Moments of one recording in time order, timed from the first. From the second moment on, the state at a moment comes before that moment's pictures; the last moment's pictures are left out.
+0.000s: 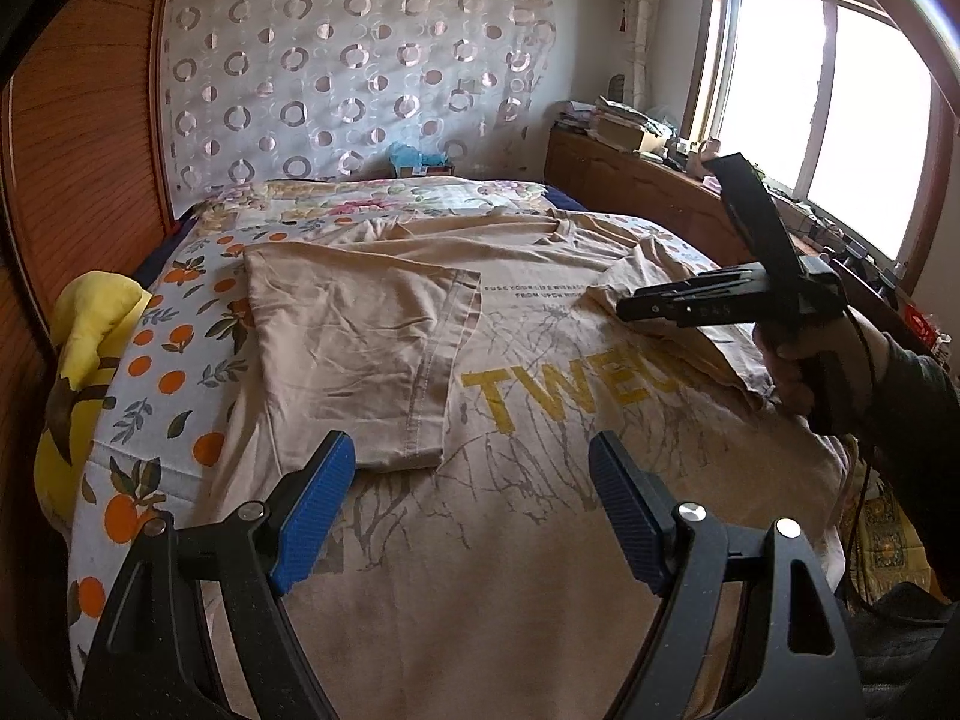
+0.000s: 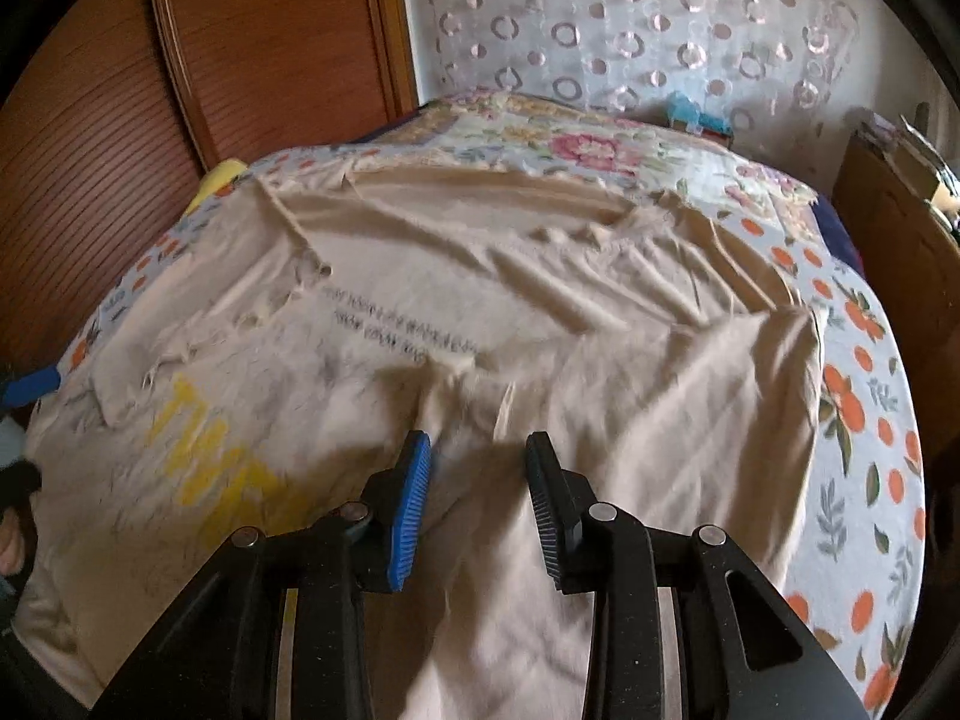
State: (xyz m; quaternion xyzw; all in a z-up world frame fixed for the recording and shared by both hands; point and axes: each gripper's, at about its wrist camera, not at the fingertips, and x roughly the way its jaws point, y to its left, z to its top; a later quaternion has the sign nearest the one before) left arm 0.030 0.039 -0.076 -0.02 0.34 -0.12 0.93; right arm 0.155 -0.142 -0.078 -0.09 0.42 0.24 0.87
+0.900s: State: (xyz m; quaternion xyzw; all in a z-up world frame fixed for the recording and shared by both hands) left arm 0.083 0.055 -0.070 0.01 0.34 -0.10 0.93; right arm 0.163 -0.152 -0.080 -0.11 0.39 0.21 0.89
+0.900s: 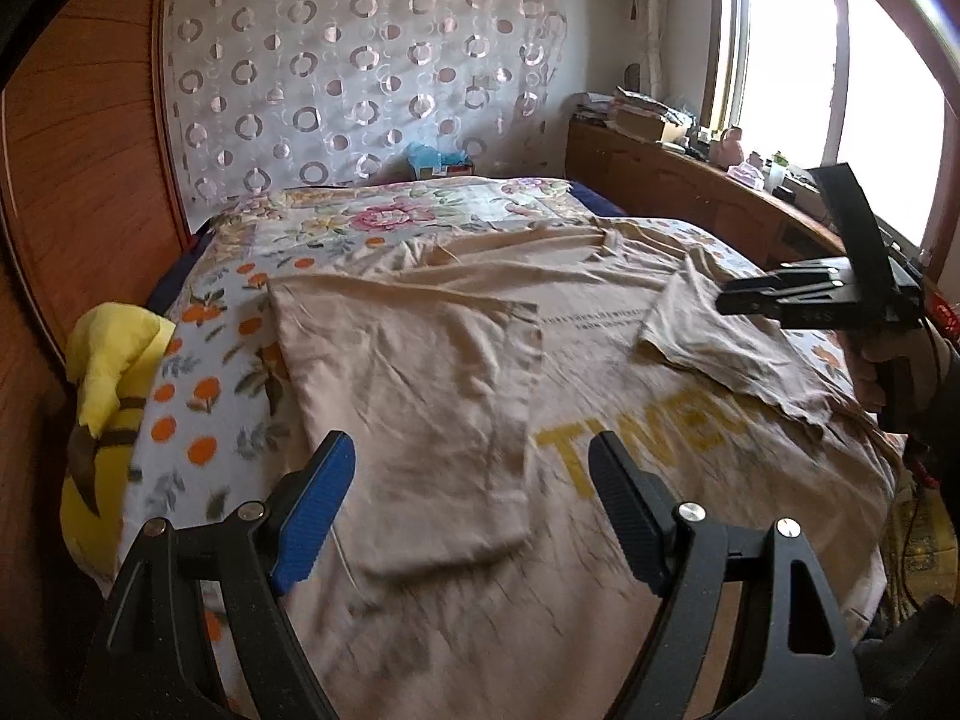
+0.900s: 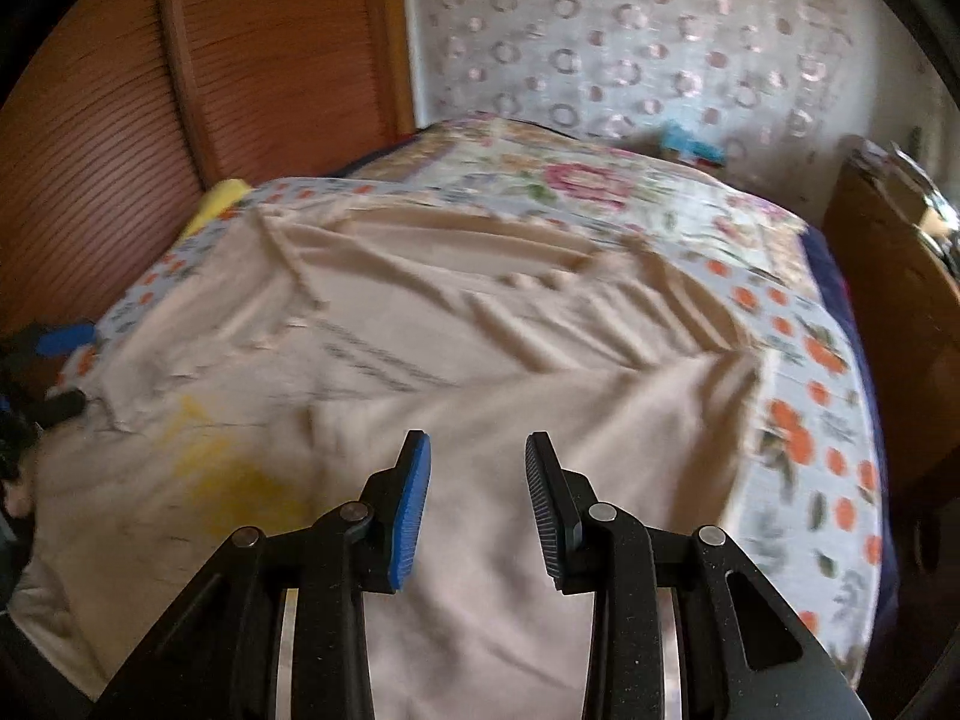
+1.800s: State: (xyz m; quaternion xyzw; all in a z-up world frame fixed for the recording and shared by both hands) left arm 0.222 0.133 -0.098 0.00 0.43 -0.05 0.90; right arm 0.198 -0.218 -0.110 -0.07 0.41 0.12 0.90
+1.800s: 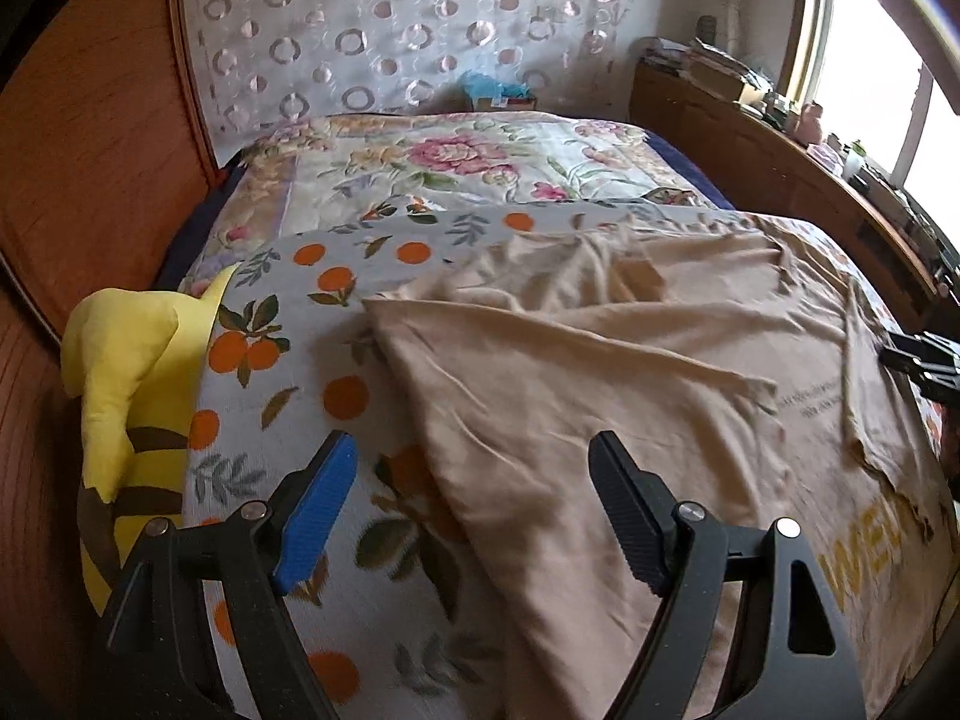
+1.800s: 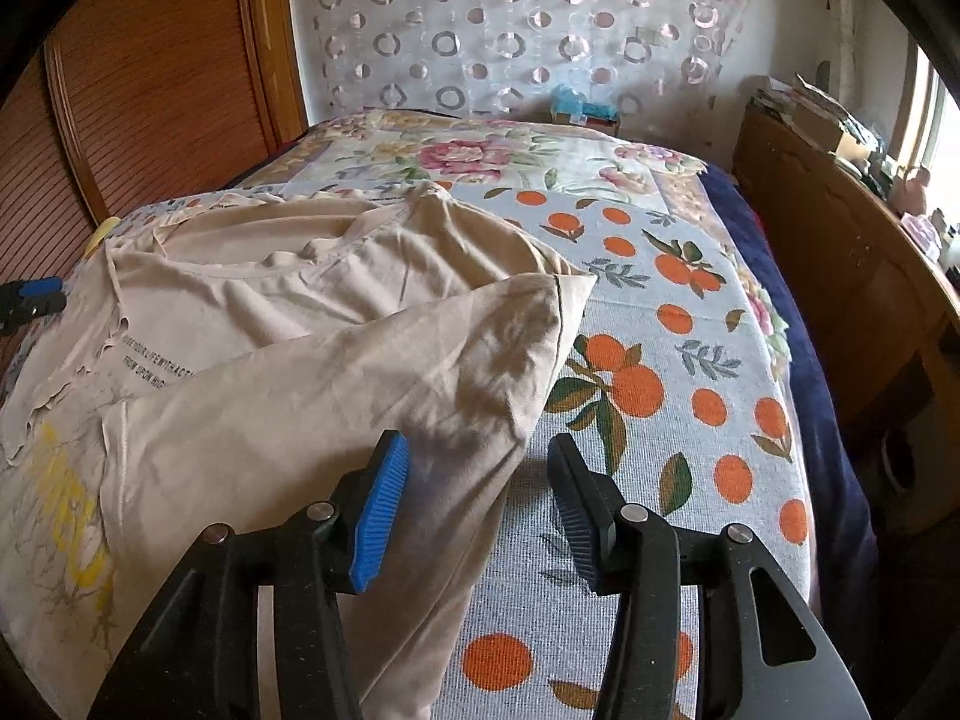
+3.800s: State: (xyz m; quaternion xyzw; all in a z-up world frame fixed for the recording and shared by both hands) left arm -0.047 0.118 -0.022 -0.02 0.30 -0.09 0.95; right arm -0.018 -0.262 -0.037 -0.05 0.33 0.23 0.91
